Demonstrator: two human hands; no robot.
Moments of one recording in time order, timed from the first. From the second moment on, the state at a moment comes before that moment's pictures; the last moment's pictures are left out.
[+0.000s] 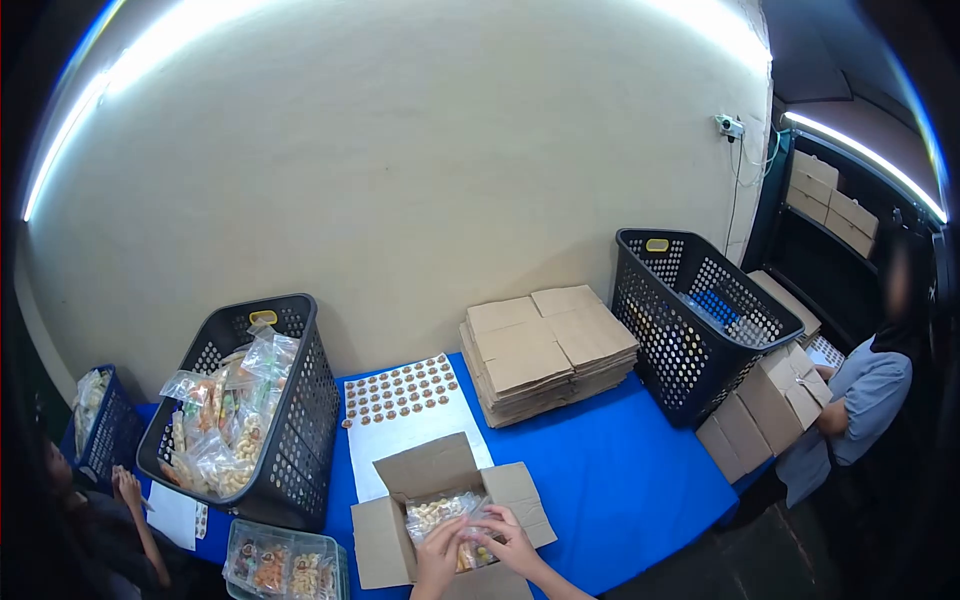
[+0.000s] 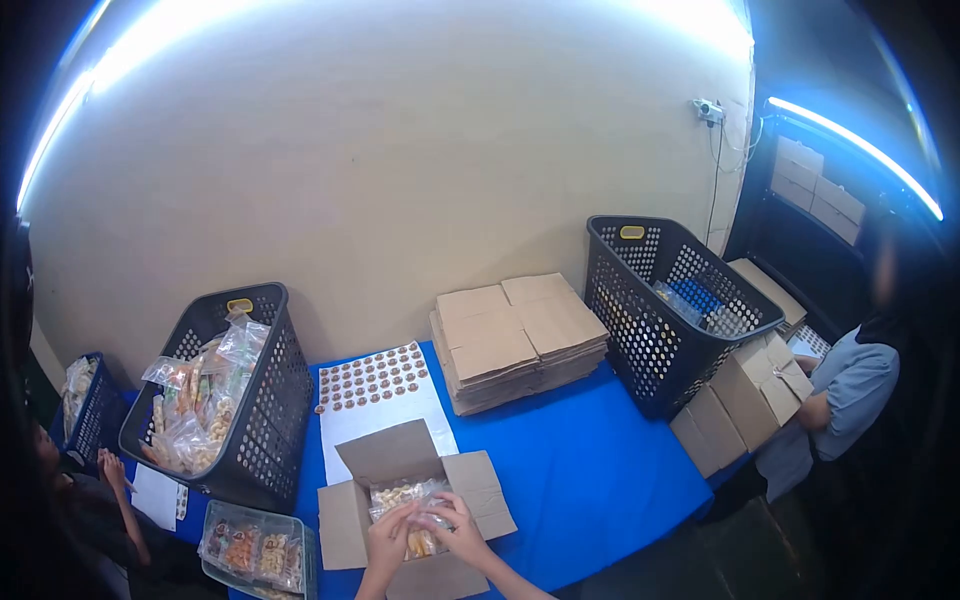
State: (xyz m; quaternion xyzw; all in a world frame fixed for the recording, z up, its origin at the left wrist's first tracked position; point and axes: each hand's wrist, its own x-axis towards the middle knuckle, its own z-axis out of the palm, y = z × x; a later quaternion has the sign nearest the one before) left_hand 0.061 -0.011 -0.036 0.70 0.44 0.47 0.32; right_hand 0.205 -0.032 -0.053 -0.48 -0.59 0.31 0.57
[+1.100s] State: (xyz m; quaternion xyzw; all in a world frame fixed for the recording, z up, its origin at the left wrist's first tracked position) left_hand -0.002 0.012 0.008 0.67 0.51 0.54 0.01; right_hand 0.150 -0.033 0.000 -0.42 -0.72 0.30 0.46
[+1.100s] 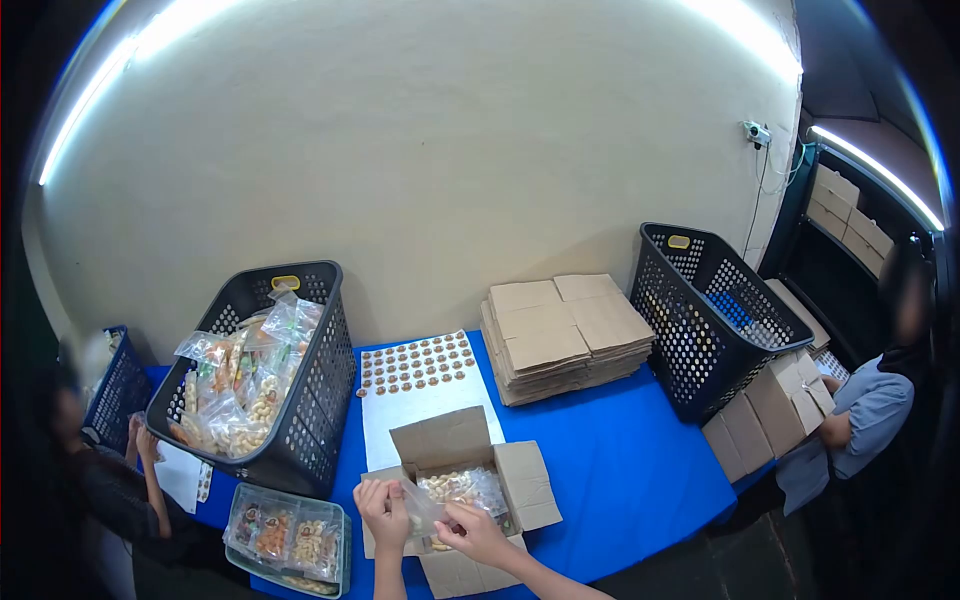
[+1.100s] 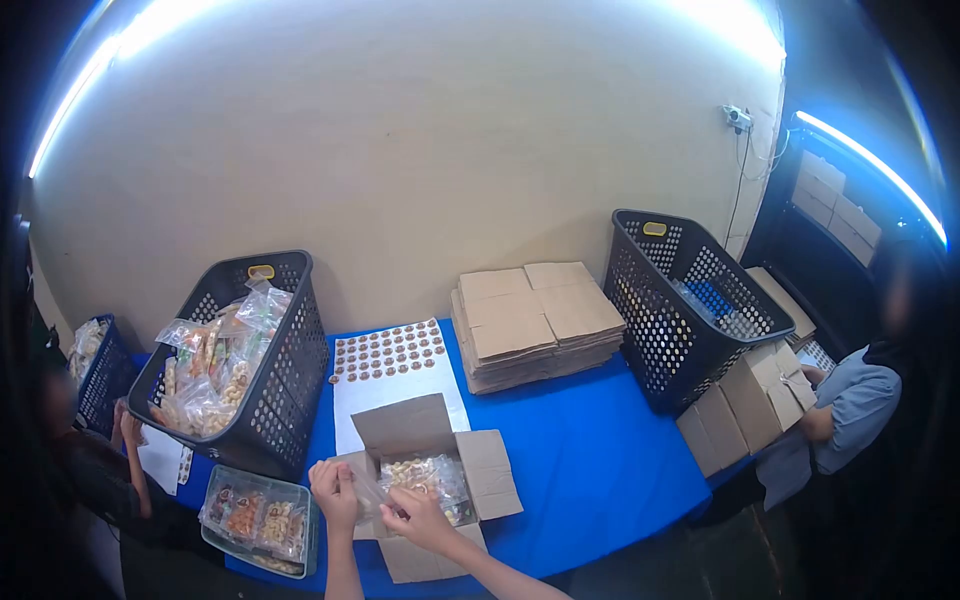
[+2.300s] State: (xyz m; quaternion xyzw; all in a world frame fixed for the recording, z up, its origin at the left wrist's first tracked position) left_hand 0.005 -0.020 -0.101 0.66 0.68 0.24 0.21; right_hand 0.199 -0.053 -0.114 -0.64 -0.71 0.15 0.24
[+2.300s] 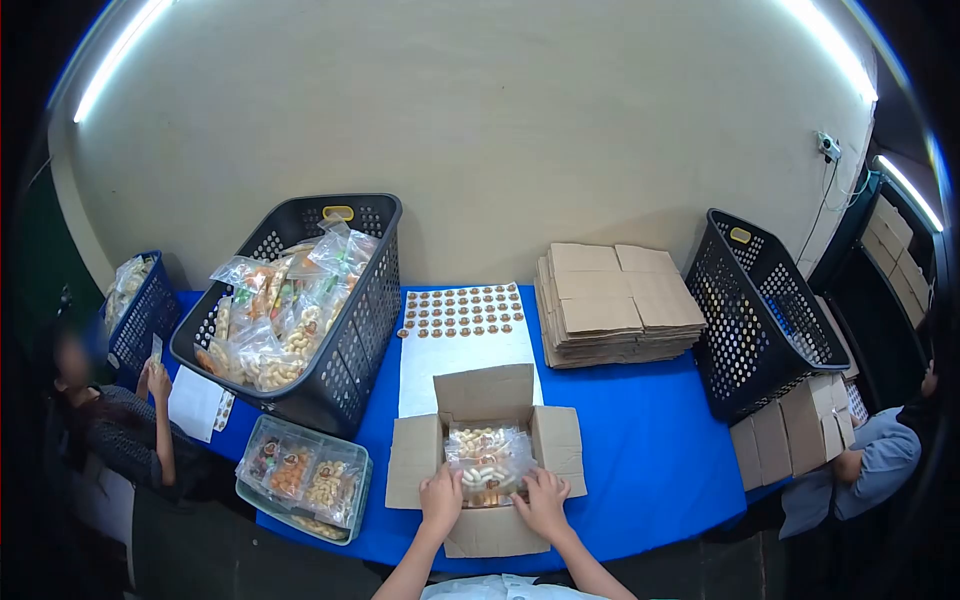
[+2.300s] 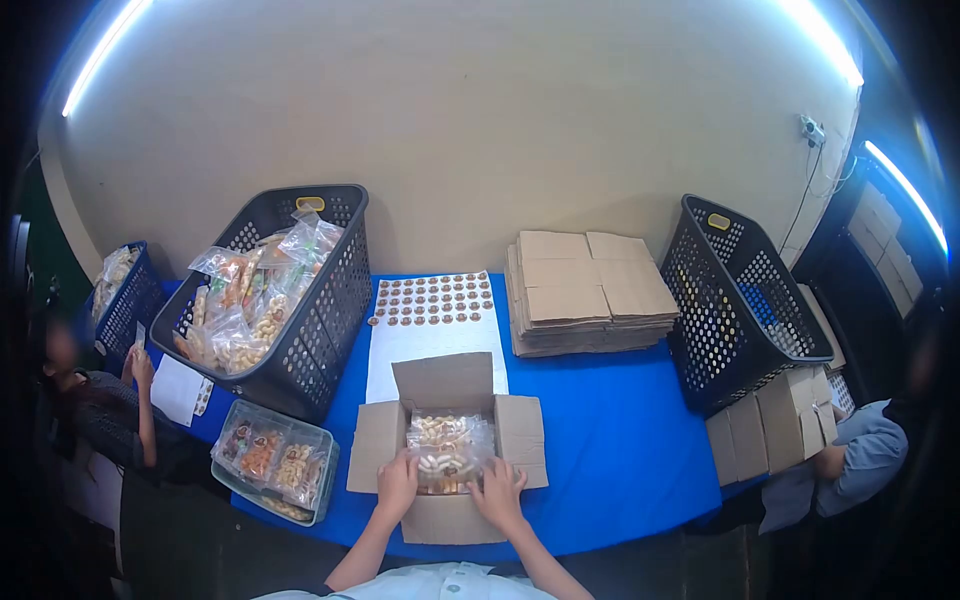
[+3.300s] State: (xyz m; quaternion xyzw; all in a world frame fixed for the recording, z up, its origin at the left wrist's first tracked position) left_hand 0.021 -0.001 -0.125 0.73 0.64 0.23 0.03; right_hand 0.176 -0.040 -0.123 -0.69 -0.68 0.07 0.24
